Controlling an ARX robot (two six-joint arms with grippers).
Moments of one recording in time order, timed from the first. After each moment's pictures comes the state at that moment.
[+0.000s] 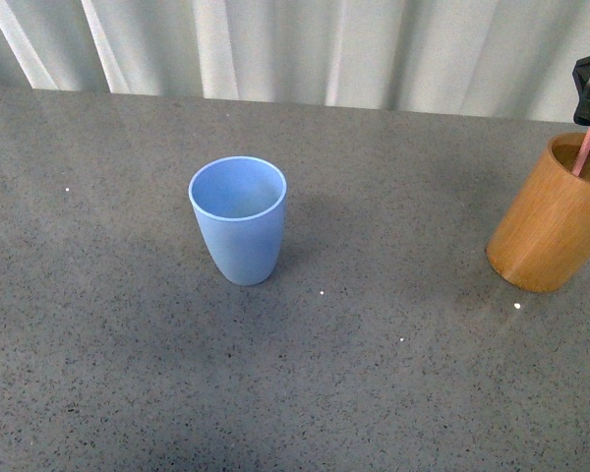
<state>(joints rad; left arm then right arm) 0.00 0.00 0.02 0.00 0.00 0.00 0.02 1.83 0.63 0.95 -0.02 0.05</state>
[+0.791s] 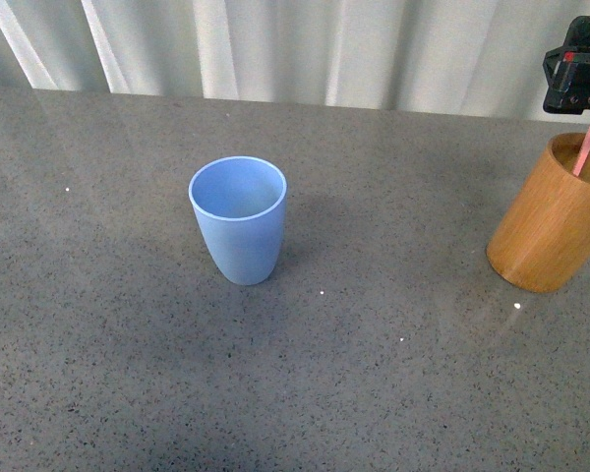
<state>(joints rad) 0.00 0.00 0.02 0.00 0.00 0.00 0.03 1.91 0.73 0.93 -0.05 0.04</state>
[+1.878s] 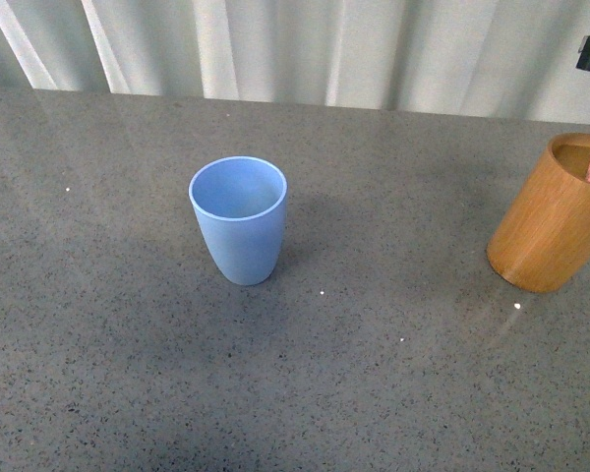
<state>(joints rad) 0.00 0.00 0.02 0.00 0.00 0.00 0.06 1.77 0.63 1.00 -0.04 0.01</state>
